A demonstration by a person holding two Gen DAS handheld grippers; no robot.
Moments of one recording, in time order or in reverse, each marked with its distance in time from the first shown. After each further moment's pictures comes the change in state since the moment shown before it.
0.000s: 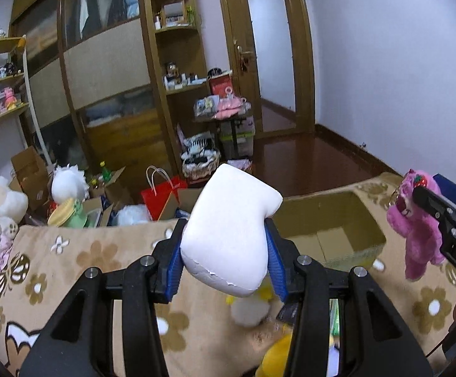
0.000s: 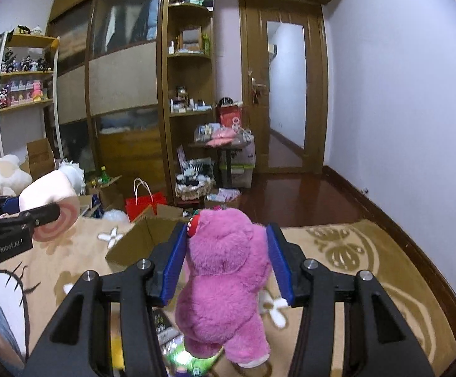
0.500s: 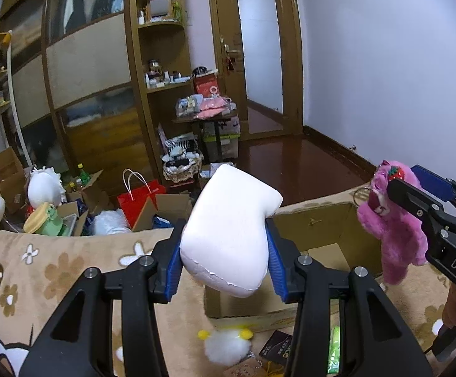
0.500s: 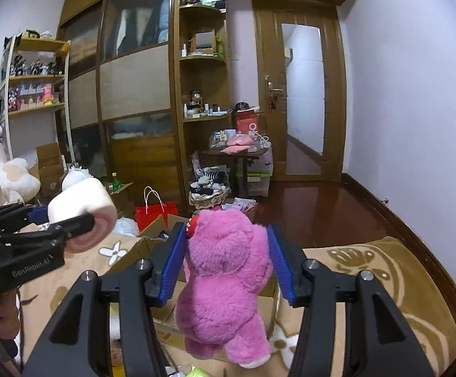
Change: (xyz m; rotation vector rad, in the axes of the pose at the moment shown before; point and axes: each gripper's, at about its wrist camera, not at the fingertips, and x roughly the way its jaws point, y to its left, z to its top) left arm 0.079 -0.021 0.004 -0.007 0.010 -0.074; right arm 0.068 0.004 0.006 -0.022 -0.016 0.080
